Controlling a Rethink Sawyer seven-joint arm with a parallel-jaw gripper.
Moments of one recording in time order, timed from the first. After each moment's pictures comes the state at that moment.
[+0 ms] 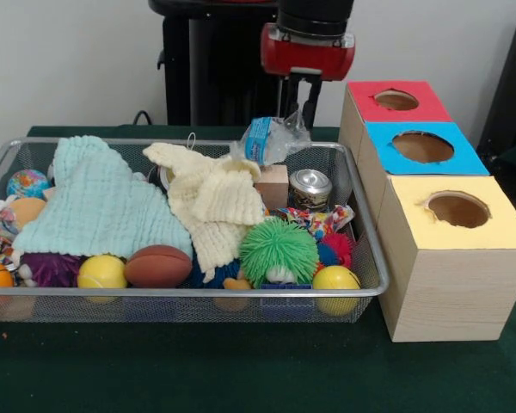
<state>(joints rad) -0.35 -0.87 0.30 1.85 -0.52 0.60 2.05</state>
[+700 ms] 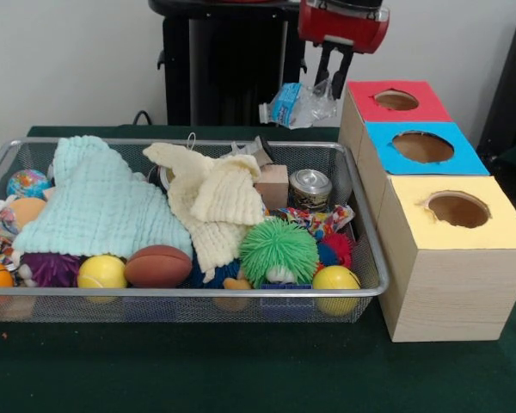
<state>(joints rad) -0.13 -0.92 0.10 1.90 -0.39 0.59 2.14</state>
